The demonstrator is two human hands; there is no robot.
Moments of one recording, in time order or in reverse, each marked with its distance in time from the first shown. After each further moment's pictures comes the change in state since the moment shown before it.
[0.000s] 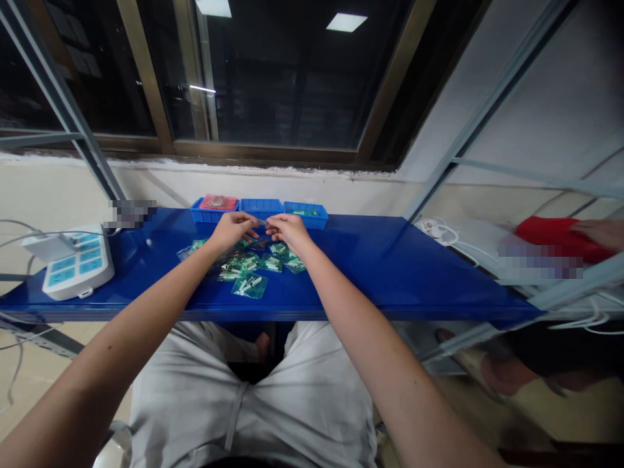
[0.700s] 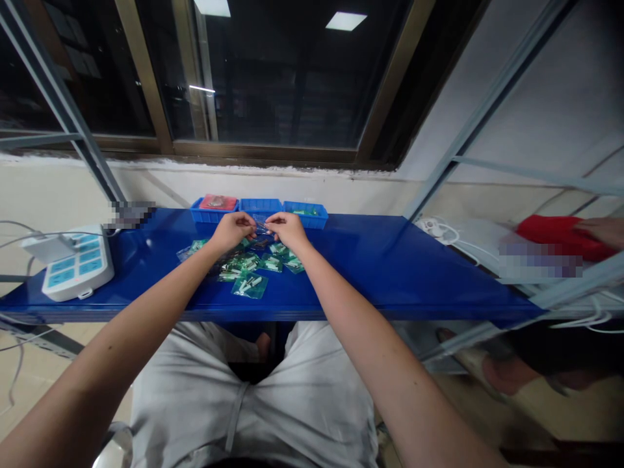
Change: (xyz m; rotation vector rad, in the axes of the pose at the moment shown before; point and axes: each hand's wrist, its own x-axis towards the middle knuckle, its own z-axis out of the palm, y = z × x) left_hand 0.007 -0.012 -0.001 0.010 0.010 0.046; right_hand 0.008 0.009 -0.002 -0.324 0.035 -0.204
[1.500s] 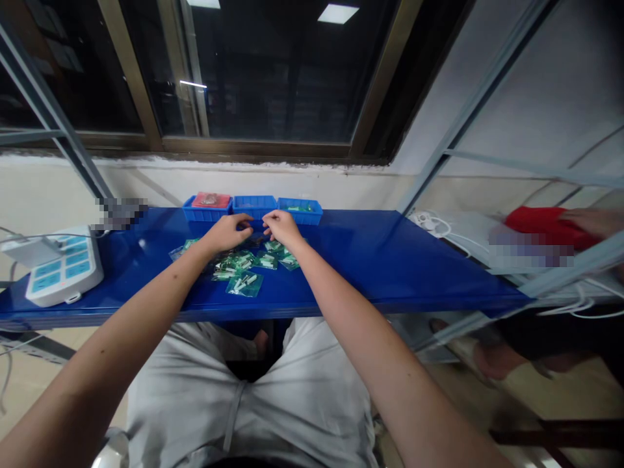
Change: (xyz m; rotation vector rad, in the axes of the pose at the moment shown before) left_hand 0.004 -0.005 -0.010 0.630 -0.149 0.171; right_hand 0.006 0.010 0.000 -0.038 0.007 0.083
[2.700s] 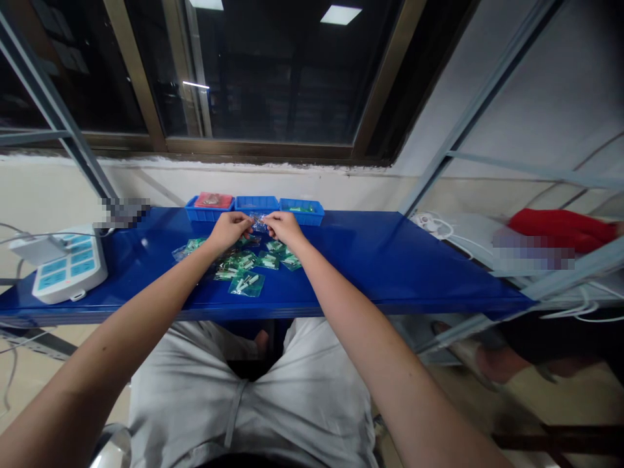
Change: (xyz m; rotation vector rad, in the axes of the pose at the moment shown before) left_hand -0.001 0.016 0.008 -0.525 0.165 -0.241; right_hand -0.004 -0.005 -0.003 0.029 -0.023 -0.036
